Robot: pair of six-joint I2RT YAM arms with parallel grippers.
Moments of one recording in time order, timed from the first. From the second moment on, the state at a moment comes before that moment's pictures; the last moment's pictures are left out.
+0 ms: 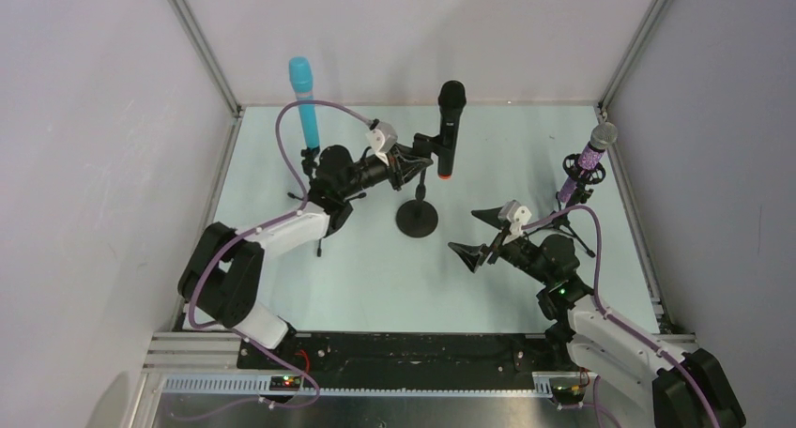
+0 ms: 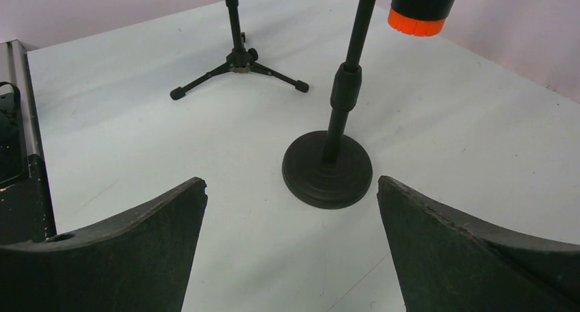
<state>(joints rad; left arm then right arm) -0.54 1.53 0.89 0.79 0.58 -0.12 0.51 0.78 0.19 0.68 -0.44 0.01</state>
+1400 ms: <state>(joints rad) -0.51 1.45 0.65 1.14 0.51 -0.19 0.50 0.83 0.18 0.70 -0.44 0.05</state>
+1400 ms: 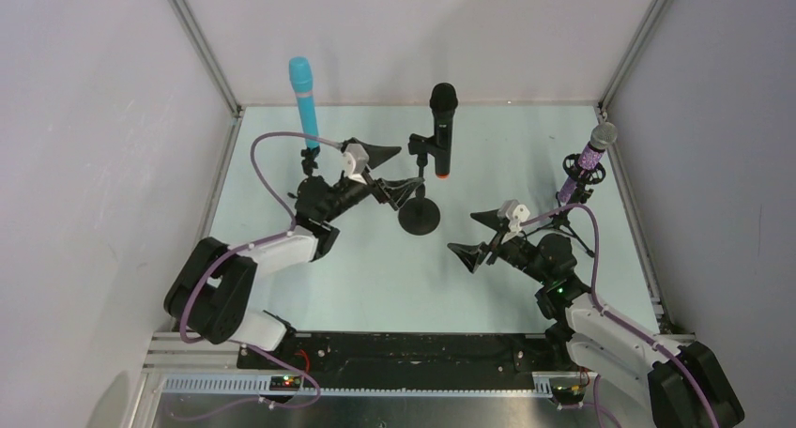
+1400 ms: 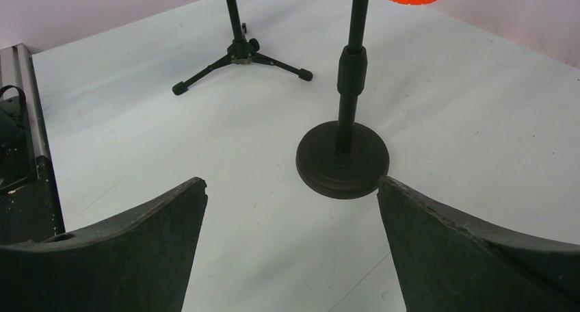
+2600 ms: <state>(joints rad) -0.44 0.87 0.45 0.23 -0.05 -0.21 0.50 0.82 0.25 0.59 -0.29 0.21</state>
